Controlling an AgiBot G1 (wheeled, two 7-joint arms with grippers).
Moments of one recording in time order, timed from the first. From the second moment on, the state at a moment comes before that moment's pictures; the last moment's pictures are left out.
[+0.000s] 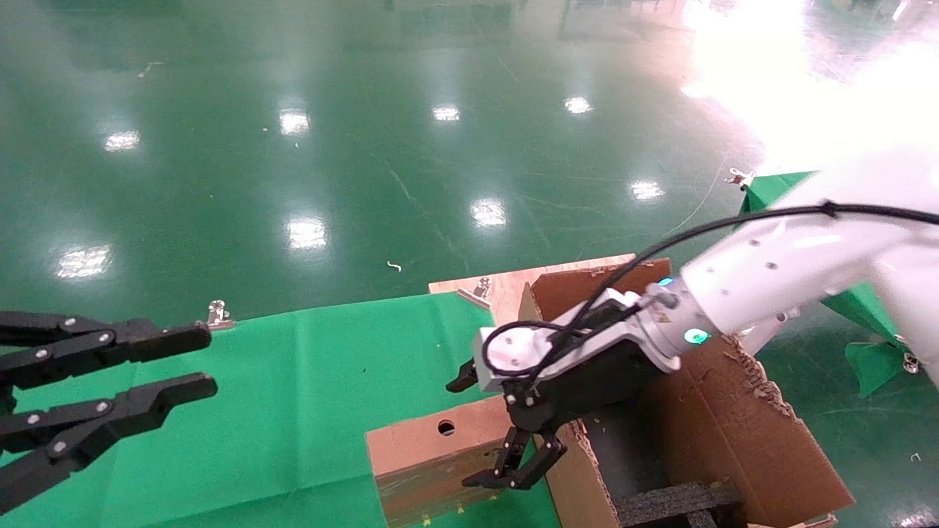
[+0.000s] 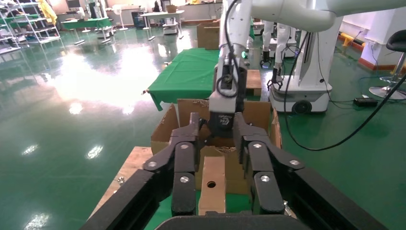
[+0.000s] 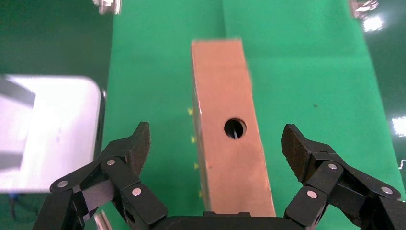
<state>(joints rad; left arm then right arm) -1.09 0.59 0.33 -1.26 0.69 1.47 -0.16 1.55 -0.83 -0.82 1.01 -1.40 -1.59 0.18</state>
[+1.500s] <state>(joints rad) -1.09 0.59 0.33 -1.26 0.69 1.47 -0.16 1.76 -1.06 -1.16 0.71 -1.48 -1.59 -0.01</state>
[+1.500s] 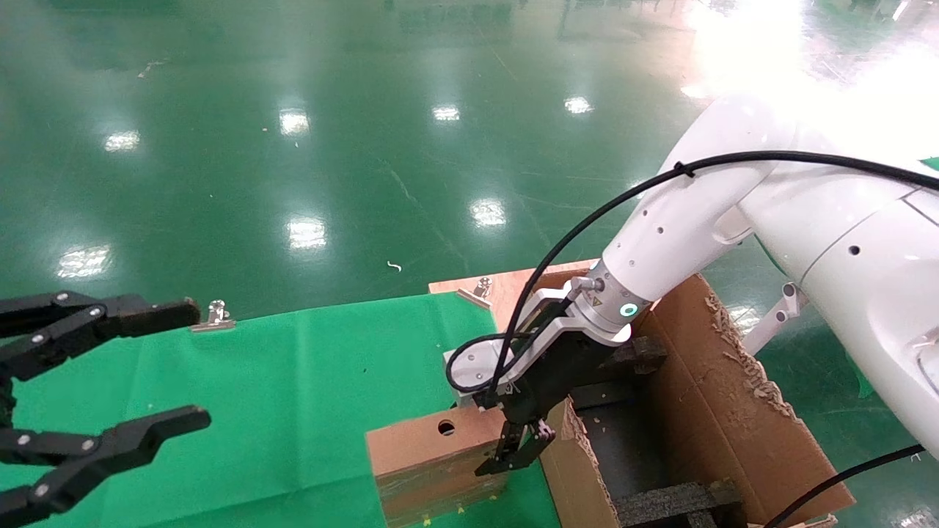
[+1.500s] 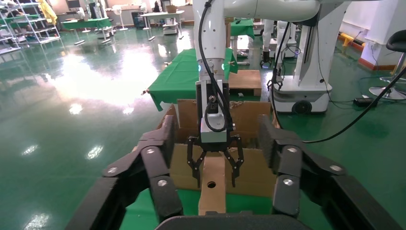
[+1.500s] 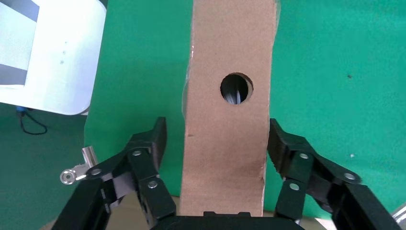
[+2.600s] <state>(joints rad) -1.09 0.59 0.33 -1.26 0.69 1.47 -0.16 2.01 -0.97 -1.14 0.64 -1.36 -1.59 0.02</state>
